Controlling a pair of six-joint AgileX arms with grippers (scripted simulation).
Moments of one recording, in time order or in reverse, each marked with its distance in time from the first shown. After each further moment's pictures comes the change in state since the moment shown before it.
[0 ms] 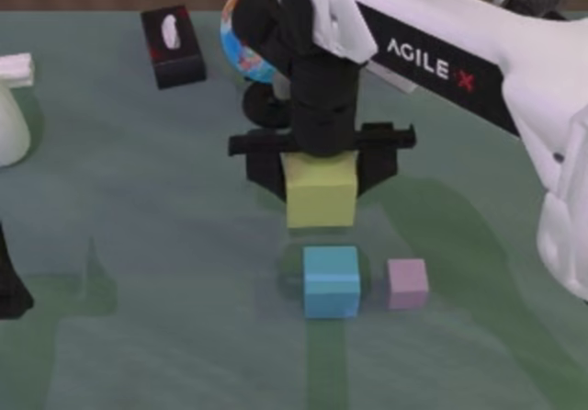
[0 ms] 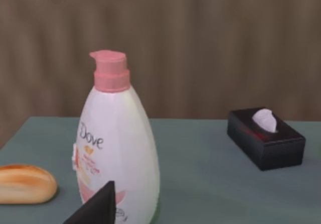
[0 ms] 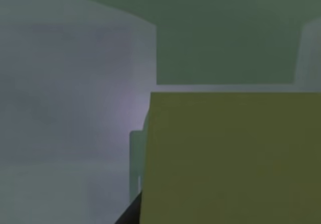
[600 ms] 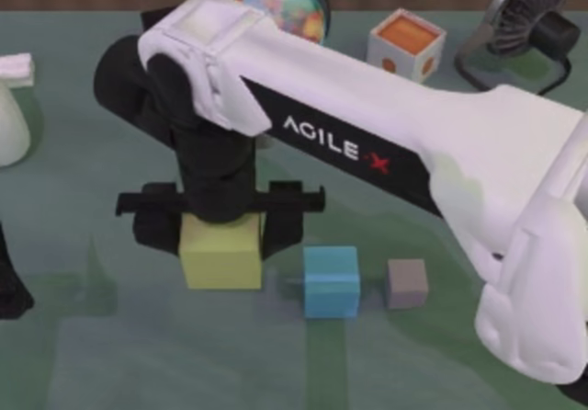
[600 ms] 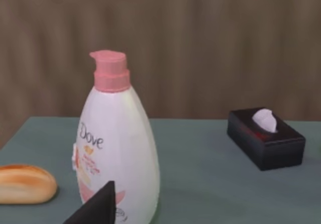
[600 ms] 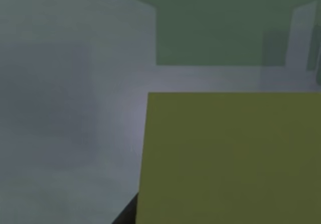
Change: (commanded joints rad) left arm 0.000 0.000 0.000 0.000 0.000 0.000; right arm 0.237 0.049 0.145 -0.069 0.004 0.271
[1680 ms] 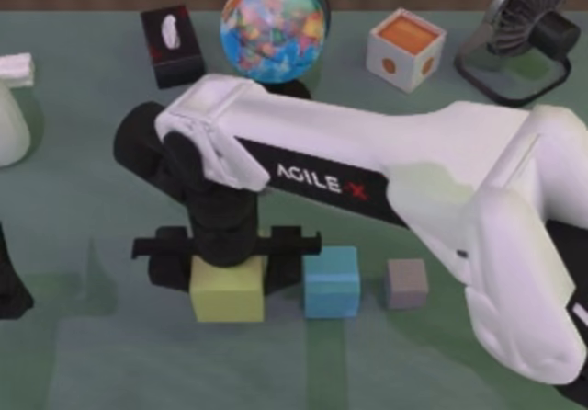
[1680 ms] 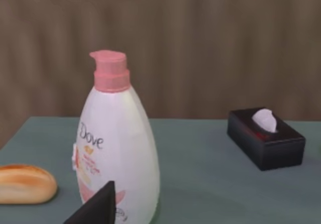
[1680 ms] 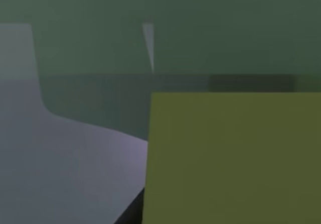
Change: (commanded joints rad) left arm 0.000 0.000 0.000 0.000 0.000 0.000; right arm 0.003 0.004 -0.270 0.274 0.000 0.003
